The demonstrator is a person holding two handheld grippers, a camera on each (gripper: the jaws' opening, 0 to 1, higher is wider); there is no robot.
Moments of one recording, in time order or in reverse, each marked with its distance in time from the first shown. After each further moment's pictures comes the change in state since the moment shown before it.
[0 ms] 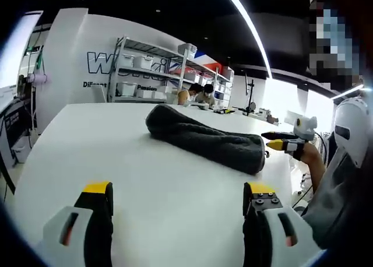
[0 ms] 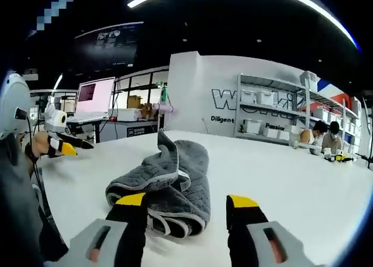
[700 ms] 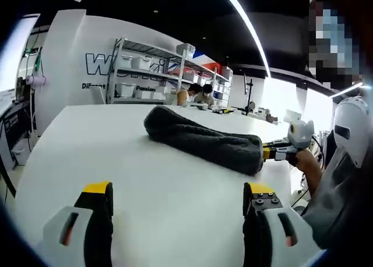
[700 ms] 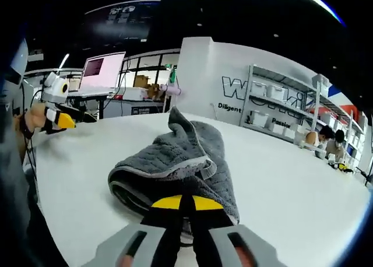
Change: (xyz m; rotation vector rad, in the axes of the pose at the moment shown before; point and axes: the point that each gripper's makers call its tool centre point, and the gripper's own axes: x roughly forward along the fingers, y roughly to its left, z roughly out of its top) left arm 0.000 -0.004 0.004 0.012 -0.002 -0.004; right arm 0.030 0.031 -0.029 -0.104 0.126 0.003
